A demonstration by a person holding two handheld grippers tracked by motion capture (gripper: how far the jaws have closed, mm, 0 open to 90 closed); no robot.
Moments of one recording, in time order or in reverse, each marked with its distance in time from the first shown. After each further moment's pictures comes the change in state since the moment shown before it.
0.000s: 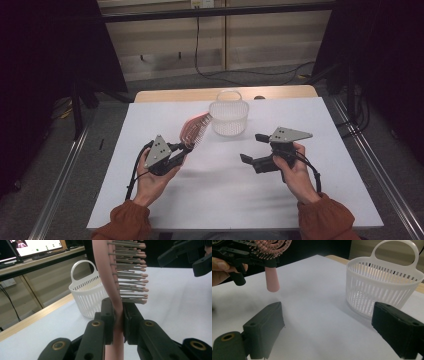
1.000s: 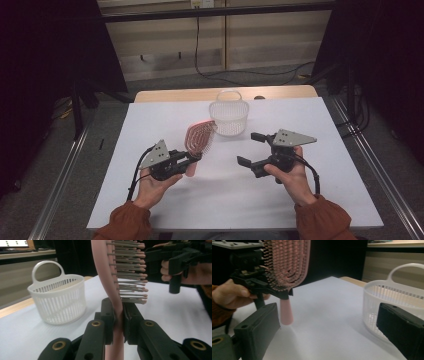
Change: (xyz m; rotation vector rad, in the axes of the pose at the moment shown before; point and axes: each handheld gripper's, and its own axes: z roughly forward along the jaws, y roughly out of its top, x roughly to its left) left arm -0.008 -0.011 0.006 -0.080 -0.246 -0.123; right arm 0.009 0.001 -0.001 -0.175 0.125 0.000
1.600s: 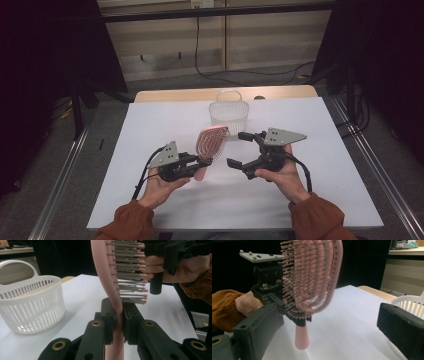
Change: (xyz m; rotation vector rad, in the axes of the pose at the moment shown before) left arm -0.010 0.002 0.022 0.019 -0.128 0.008; right arm 0.012 0.012 0.019 -0.040 0.124 -0.025
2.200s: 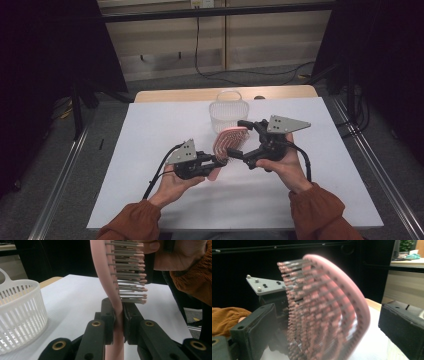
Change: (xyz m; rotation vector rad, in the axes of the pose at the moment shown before) left arm -0.006 0.009 0.032 0.023 -0.059 0.027; right arm -0.007 0.031 0.002 -0.055 0.038 -0.011
